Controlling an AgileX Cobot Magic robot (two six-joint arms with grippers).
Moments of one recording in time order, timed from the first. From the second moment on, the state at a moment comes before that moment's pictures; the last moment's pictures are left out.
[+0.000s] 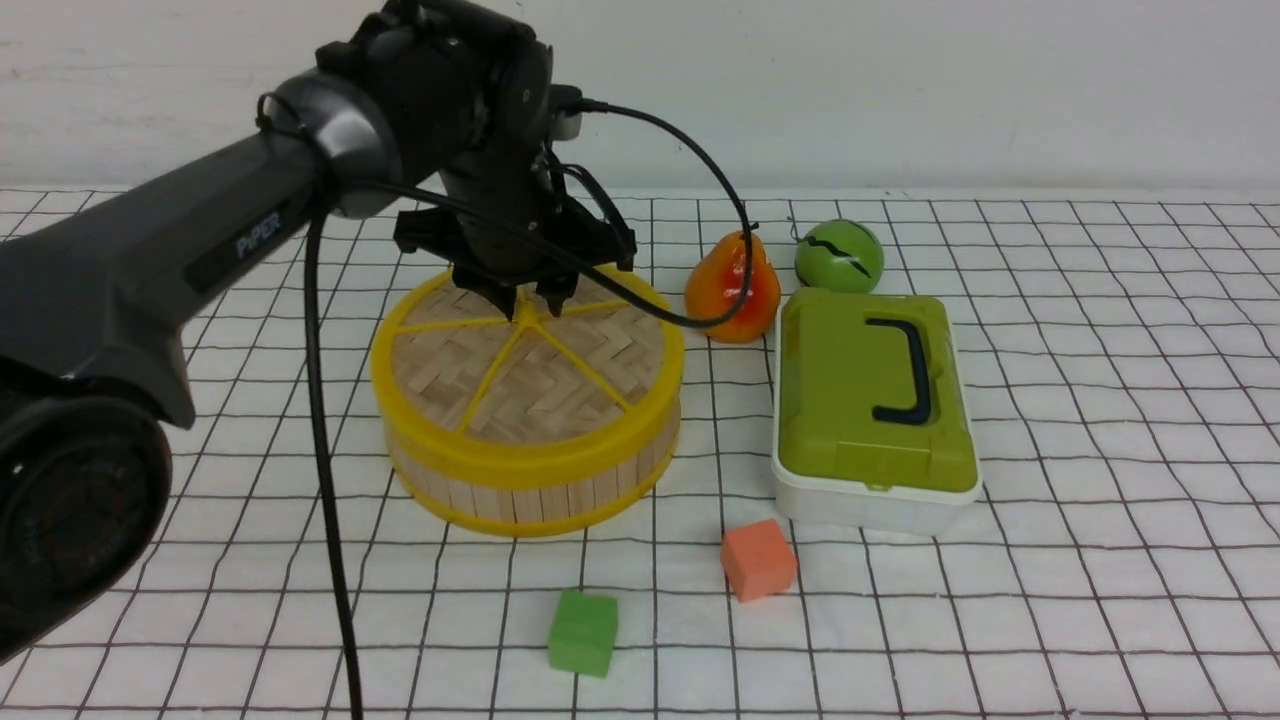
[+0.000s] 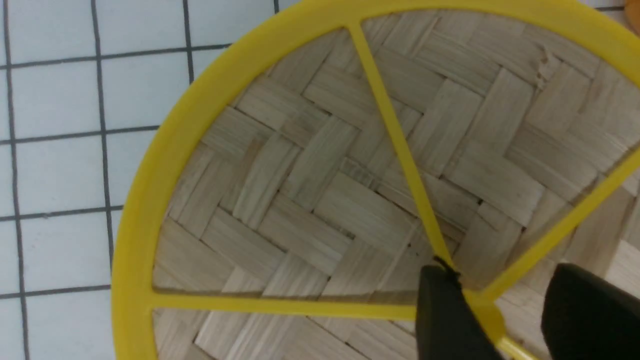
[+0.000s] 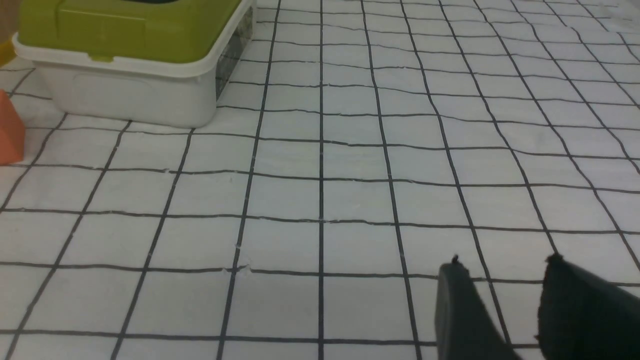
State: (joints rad) right arm -0.02 -0.01 0.02 -0.04 0.39 0.04; left arm -0.43 2.18 -2.06 0.18 1.02 -0.38
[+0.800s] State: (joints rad) right arm -0.02 -0.01 0.02 -0.04 0.39 0.04; left arm -0.27 1.78 -2.03 0.35 1.04 -0.41
